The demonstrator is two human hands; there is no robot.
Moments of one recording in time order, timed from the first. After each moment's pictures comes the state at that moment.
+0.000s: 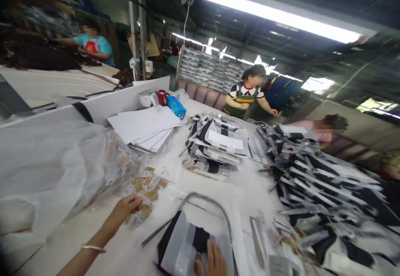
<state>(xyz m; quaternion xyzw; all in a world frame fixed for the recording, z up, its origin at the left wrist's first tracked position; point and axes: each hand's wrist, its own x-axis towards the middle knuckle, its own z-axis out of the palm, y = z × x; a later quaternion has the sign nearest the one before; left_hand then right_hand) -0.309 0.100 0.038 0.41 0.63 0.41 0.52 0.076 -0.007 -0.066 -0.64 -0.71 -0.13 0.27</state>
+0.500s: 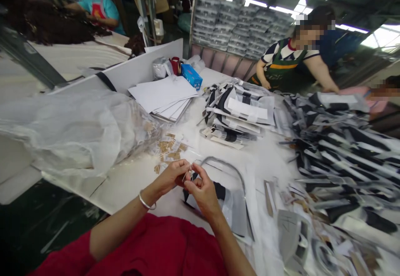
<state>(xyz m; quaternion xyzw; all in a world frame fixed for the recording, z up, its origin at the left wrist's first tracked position) -0.216 0.059 0.146 0.30 0.36 0.45 0.76 -0.059 0.037 0.147 -0.49 -0.50 0.59 0.40</state>
